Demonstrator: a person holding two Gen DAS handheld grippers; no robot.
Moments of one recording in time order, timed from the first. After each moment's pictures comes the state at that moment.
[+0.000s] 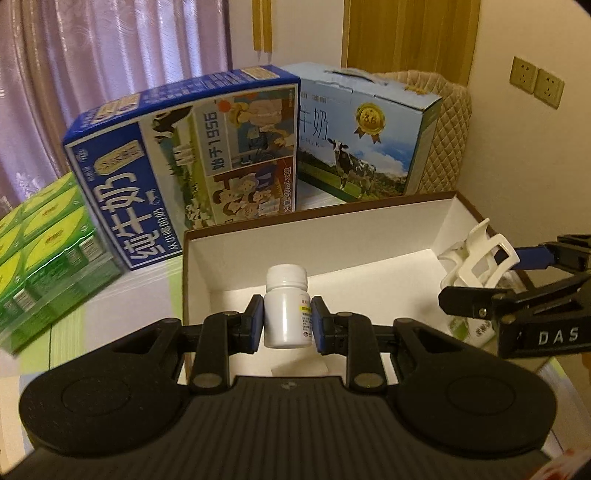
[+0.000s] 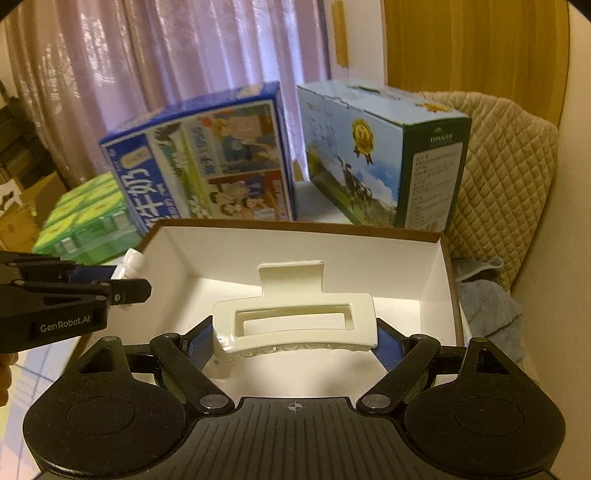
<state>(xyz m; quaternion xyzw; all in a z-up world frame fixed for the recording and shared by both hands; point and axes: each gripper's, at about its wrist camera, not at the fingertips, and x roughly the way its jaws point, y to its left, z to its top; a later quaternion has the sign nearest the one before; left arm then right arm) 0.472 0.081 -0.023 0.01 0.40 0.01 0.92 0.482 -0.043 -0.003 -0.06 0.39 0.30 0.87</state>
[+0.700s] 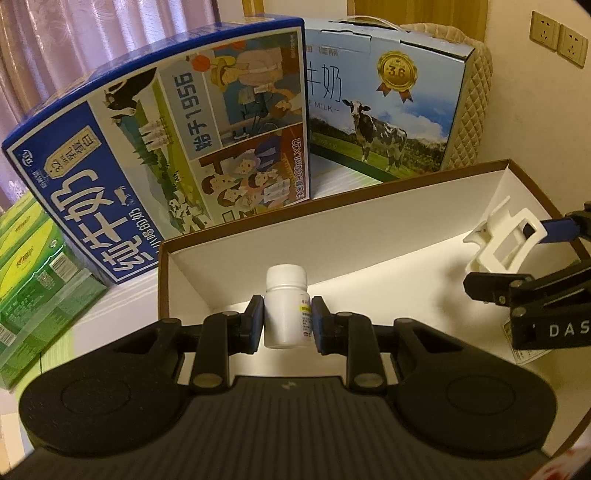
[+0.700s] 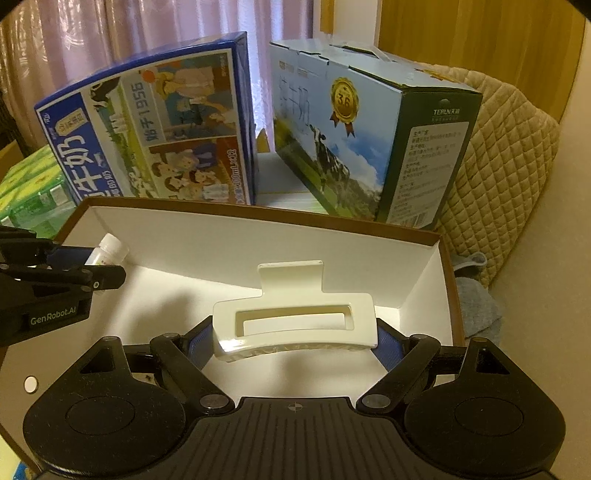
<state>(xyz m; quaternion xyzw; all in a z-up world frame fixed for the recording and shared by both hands) 0.539 0.086 -0.070 0.05 0.43 0.01 0.90 0.540 -0.022 -0.047 -0.12 0.42 0.26 0.86</state>
